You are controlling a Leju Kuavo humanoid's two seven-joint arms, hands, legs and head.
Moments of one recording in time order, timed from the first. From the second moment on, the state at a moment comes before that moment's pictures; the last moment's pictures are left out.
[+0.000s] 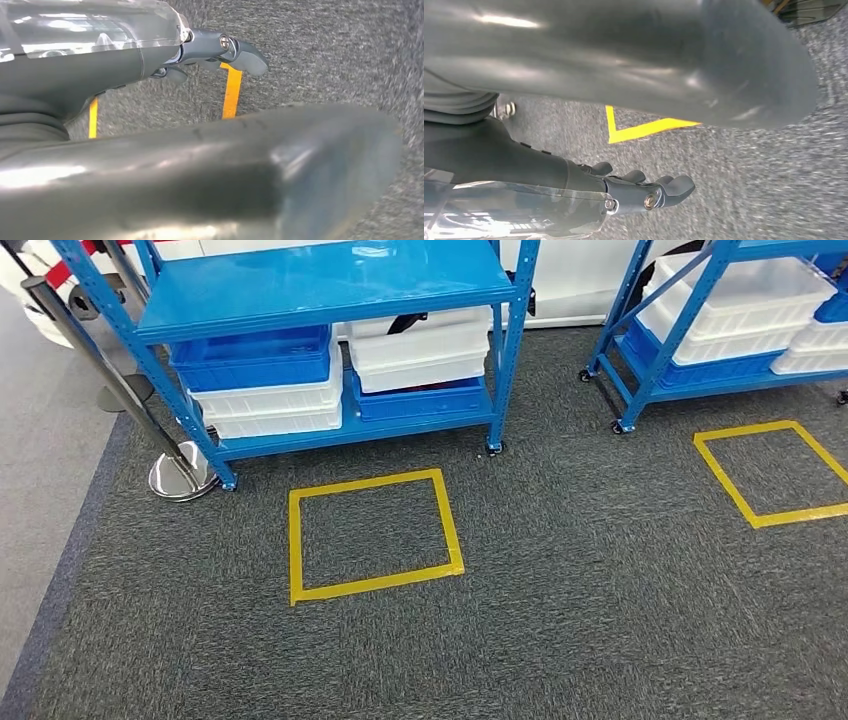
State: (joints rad) left arm -0.05 -0.10 1.48 -0.23 -1.10 -0.04 -0.35; right arm 0.00 0.22 -1.37 -0.32 1.36 -0.11 -0.04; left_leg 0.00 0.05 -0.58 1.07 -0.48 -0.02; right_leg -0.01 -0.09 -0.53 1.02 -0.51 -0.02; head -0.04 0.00
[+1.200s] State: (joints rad) left arm -0.04 -0.10 1.48 -0.24 -1.10 -0.06 -0.37; right arm -0.01 0.22 -1.41 -0.31 1.35 -0.10 -0.05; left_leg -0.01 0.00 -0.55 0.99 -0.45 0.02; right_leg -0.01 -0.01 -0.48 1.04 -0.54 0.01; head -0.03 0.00
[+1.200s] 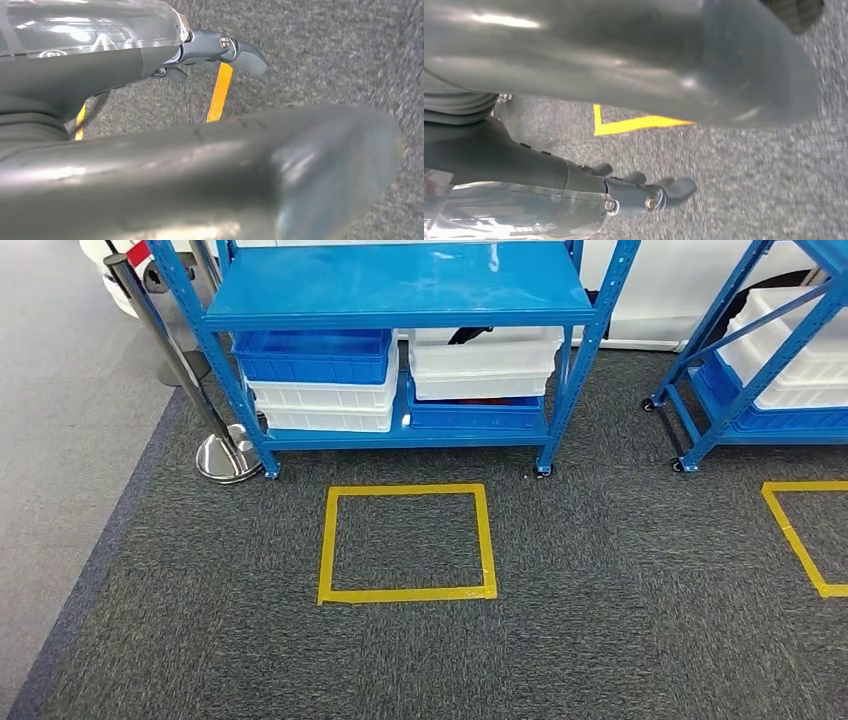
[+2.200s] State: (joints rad) left arm -0.04 -0.11 1.48 -0.24 -1.10 -0.07 -0.37; right arm 0.00 0.22 -1.42 -0.32 1.37 -0.09 -0.06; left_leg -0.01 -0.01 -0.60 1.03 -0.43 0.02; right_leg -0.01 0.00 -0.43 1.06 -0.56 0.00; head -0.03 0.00
